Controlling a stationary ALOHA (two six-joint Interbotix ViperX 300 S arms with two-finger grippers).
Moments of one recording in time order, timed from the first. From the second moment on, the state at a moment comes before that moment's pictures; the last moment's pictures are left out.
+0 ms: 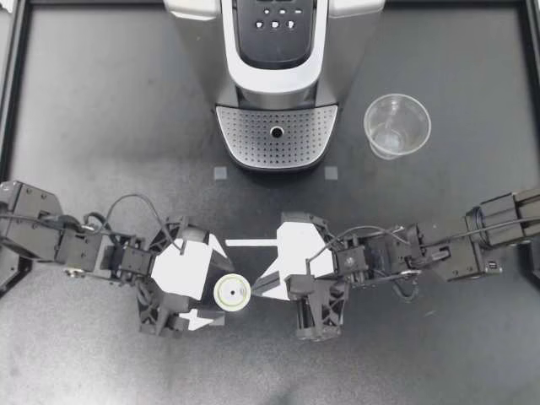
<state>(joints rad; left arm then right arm) -0.17 0.05 0.87 -0.01 -0.11 0.04 0.15 0.26 0.63 0.00 -0.23 0.10</state>
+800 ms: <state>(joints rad) -0.17 0.08 0.83 -0.01 -0.10 0.04 0.15 0.28 0.62 0.00 -0.22 0.10</state>
